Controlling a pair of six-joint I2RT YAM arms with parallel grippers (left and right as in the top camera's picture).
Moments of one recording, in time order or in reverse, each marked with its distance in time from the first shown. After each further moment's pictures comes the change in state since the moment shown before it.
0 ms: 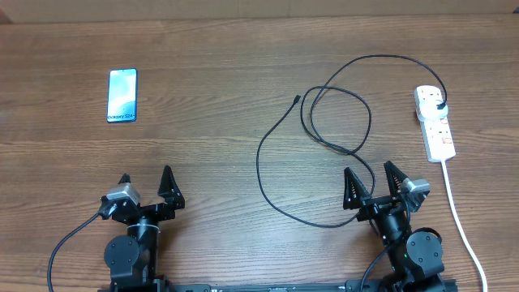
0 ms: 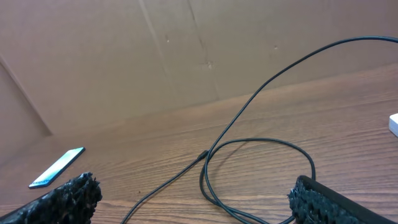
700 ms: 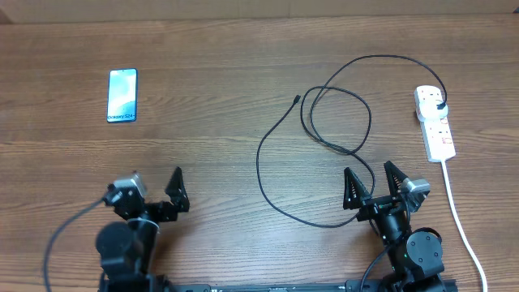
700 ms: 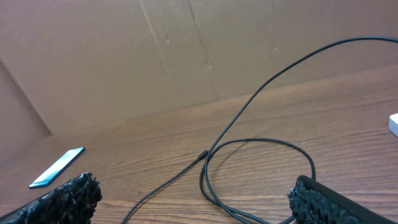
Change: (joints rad) left arm 0.000 0.195 0.191 -0.151 0.117 0.074; right arm 0.000 0.000 0.000 0.000 0.000 0.000
